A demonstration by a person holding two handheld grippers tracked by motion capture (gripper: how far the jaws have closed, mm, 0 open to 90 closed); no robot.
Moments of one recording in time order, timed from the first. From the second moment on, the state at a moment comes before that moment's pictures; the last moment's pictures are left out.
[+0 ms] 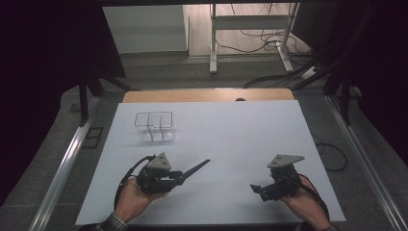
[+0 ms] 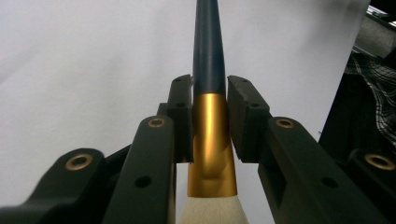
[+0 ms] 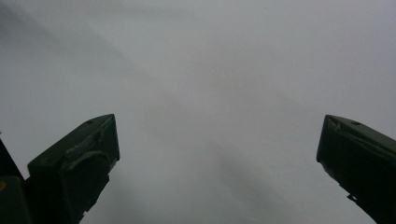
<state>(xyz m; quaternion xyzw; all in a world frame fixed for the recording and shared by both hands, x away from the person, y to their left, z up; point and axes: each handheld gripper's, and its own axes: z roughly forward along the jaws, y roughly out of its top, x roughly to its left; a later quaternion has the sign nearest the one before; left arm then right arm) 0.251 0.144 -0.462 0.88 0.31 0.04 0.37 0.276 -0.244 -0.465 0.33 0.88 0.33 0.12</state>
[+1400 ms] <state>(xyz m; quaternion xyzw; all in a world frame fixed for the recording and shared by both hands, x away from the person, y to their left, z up) 0.263 0.112 -0.467 0.90 0.26 0.00 0.35 0.290 -0.166 -0.465 0.23 0.92 0.31 0.09</state>
